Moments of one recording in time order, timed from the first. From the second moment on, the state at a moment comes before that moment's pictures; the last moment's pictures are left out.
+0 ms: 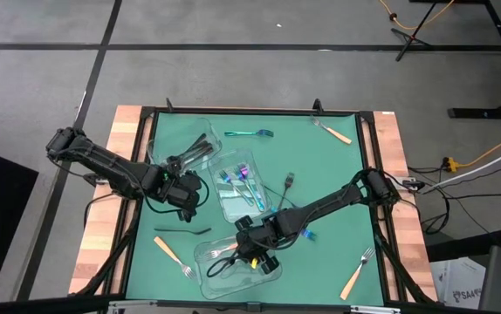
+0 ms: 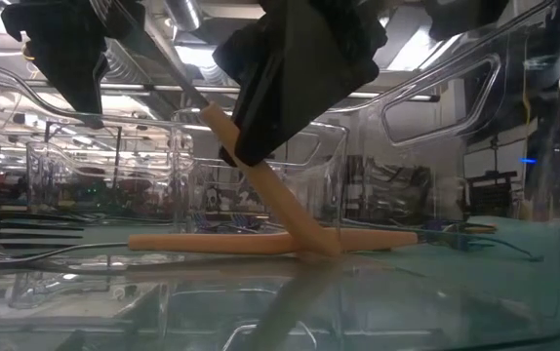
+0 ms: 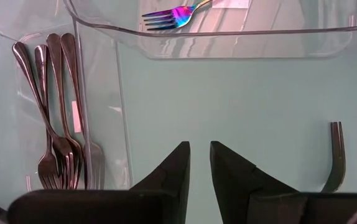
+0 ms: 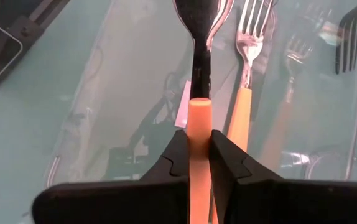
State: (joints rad) left arm -0.33 1.27 0.96 -1.05 -0.38 -0.71; right arm 0.39 2.13 1.67 -0.55 -0.09 -0.21
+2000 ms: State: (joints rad) left arm -0.90 1.39 0.96 -0.95 -0.07 -2.30; right arm 0.39 2.13 1.67 -0.55 -0.09 -0.21
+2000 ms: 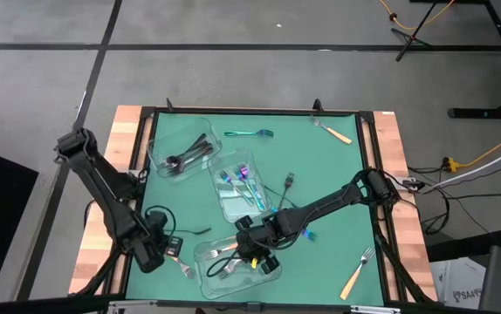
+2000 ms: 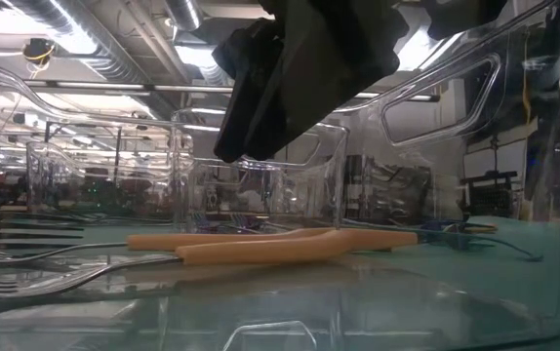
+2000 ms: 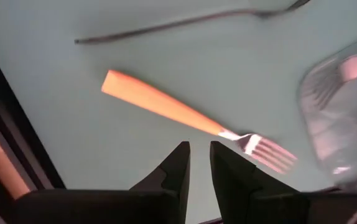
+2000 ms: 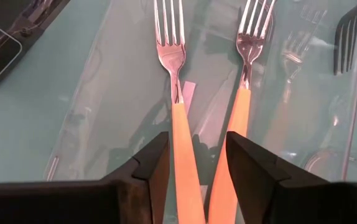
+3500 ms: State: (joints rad) left arm -0.90 1.59 0.96 -0.69 -0.15 -2.55; right arm 0.39 2.13 1.67 -0.55 -0.09 -0.21
